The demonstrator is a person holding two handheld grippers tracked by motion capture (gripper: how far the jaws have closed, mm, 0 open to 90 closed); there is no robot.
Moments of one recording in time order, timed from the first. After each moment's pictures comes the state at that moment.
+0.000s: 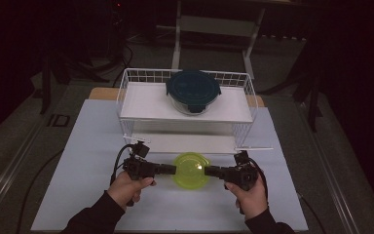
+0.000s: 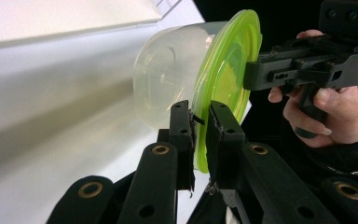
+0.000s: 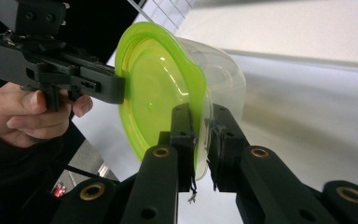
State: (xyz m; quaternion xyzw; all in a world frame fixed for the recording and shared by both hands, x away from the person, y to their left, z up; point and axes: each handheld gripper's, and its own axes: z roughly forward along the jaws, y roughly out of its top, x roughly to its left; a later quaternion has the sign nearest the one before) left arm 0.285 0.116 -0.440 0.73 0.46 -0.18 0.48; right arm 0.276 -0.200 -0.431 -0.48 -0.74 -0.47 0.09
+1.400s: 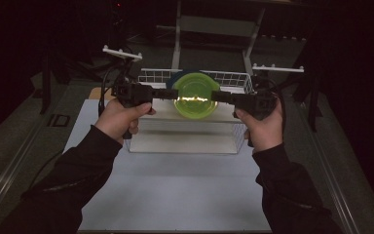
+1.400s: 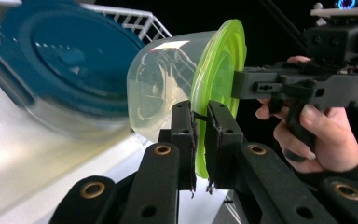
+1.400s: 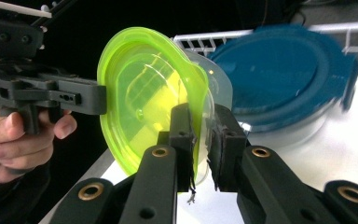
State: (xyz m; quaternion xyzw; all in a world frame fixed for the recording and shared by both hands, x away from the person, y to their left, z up) left arm 0.349 0.124 -0.251 0.71 0.43 -0.07 0.55; right arm 0.345 -0.186 -0.251 -0.44 -0.72 -0.54 -0.01
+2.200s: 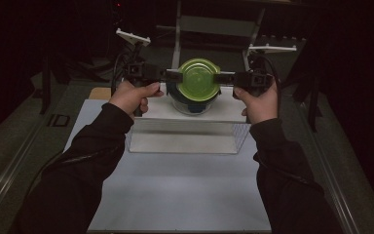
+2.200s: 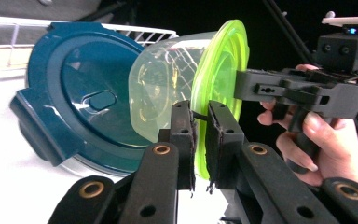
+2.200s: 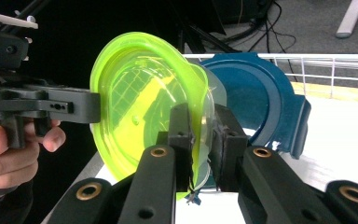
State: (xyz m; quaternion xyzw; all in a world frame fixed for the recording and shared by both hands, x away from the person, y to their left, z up) left arm 0.406 0.117 -0.255 0.69 0.47 -0.11 0.54; right arm 0.402 -0.186 -0.243 -0.48 -0.71 -0.51 -0.02
